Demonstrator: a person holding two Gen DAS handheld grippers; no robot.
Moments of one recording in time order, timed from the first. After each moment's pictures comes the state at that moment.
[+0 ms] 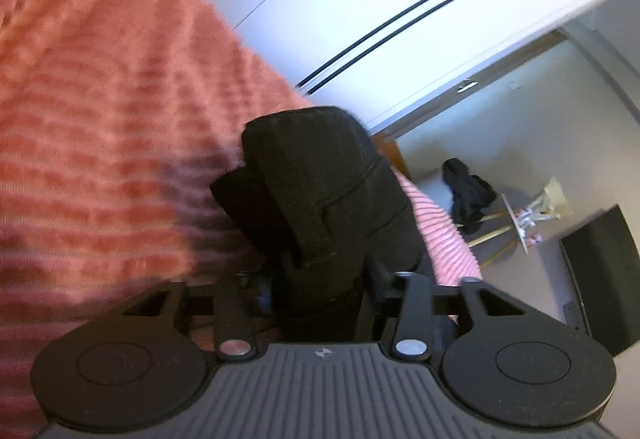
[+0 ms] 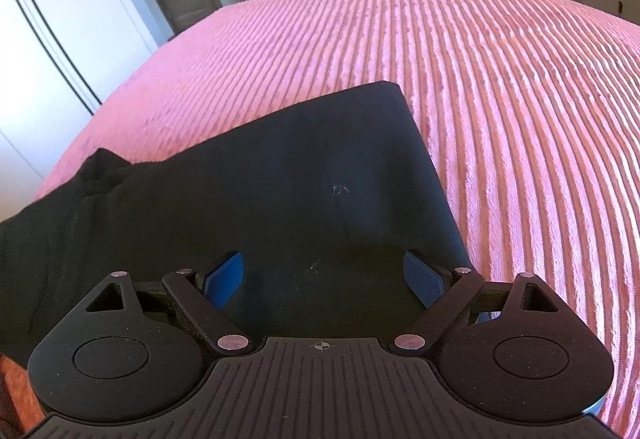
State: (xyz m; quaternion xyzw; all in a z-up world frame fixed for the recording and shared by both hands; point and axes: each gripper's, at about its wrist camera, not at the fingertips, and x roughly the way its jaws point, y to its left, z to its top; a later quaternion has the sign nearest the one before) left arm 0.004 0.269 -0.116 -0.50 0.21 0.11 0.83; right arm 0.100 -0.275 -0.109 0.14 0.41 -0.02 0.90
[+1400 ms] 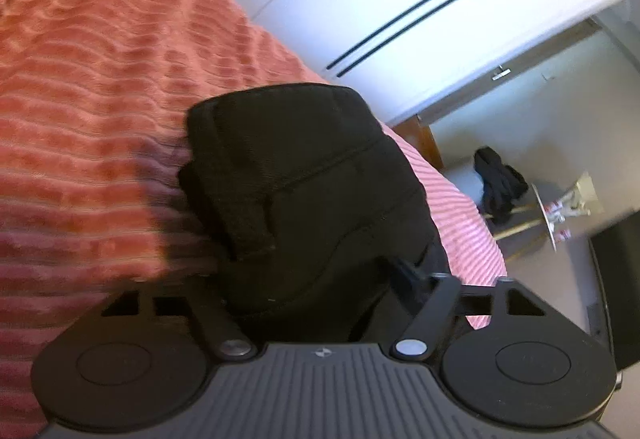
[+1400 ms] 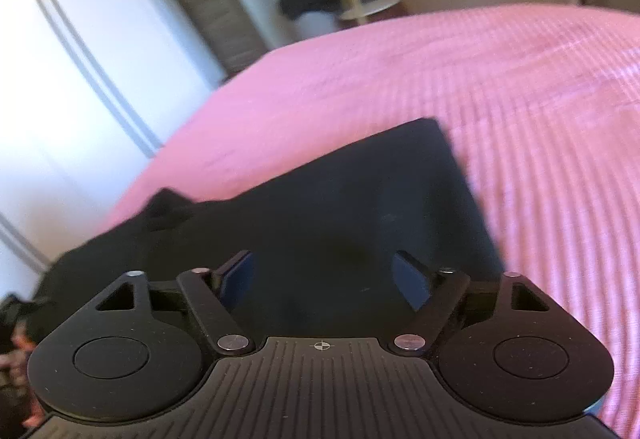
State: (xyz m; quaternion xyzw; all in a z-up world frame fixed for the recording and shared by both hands) left arm 0.037 0.262 -0.104 -0.50 0.25 0.15 0.82; right arm 0.083 -0.278 -0.099 0.23 0.35 0.11 0.90
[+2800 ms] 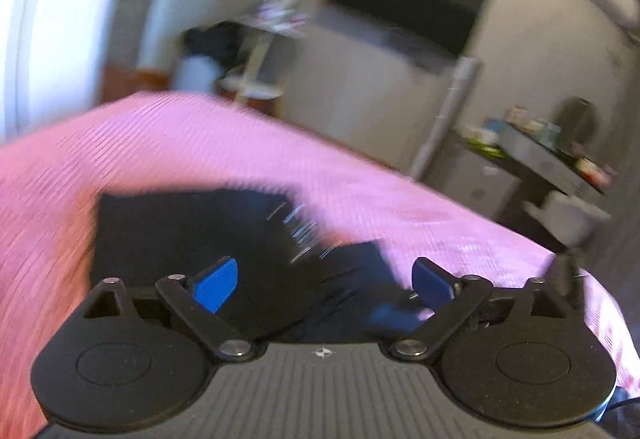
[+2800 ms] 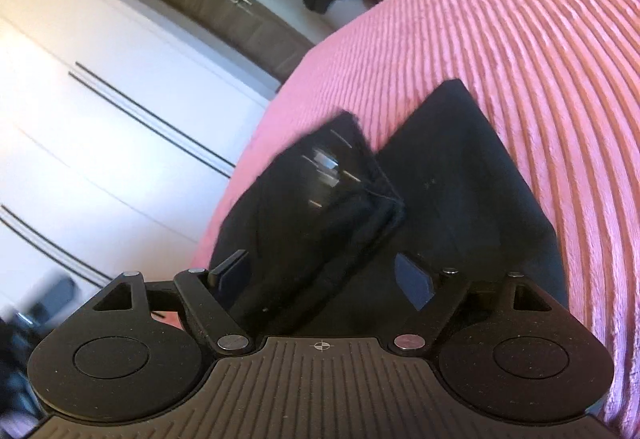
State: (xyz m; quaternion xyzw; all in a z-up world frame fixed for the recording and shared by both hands) left arm 0.023 -0.046 0.020 -0.13 0.29 -0.22 0.92; right arm 0.042 -0.338 -0.096 0.38 0.33 0.16 0.85
